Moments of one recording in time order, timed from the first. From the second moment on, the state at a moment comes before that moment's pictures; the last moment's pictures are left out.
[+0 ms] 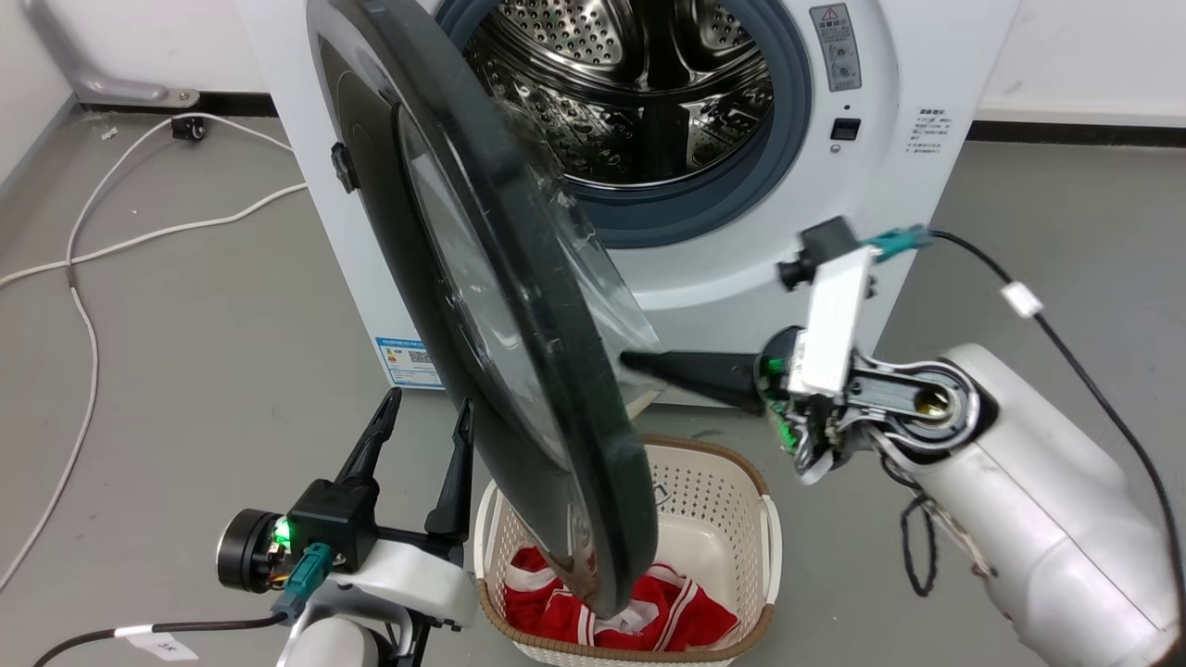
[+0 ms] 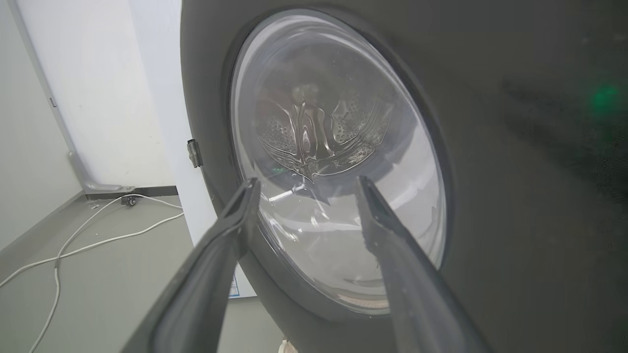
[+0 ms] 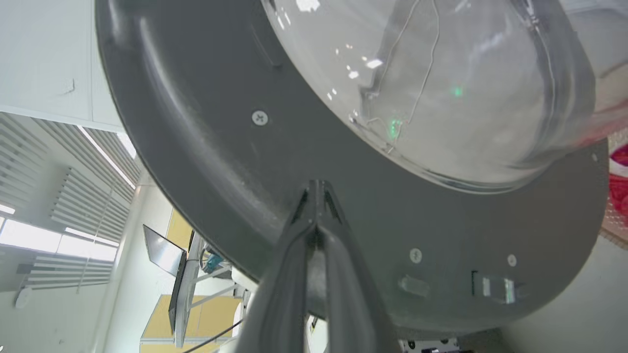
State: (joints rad) left arm -0.13 0.05 -0.09 0.19 -0.06 -0.11 -0.26; right arm -0.80 -0.24 0.75 0.57 1.89 0.13 0.72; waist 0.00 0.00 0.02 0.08
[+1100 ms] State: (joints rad) left arm -0.11 0.05 -0.01 0.19 -0.07 -0.11 -0.26; right arm -0.12 -0.33 0.16 0.25 1.36 0.13 -0.26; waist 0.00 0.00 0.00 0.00
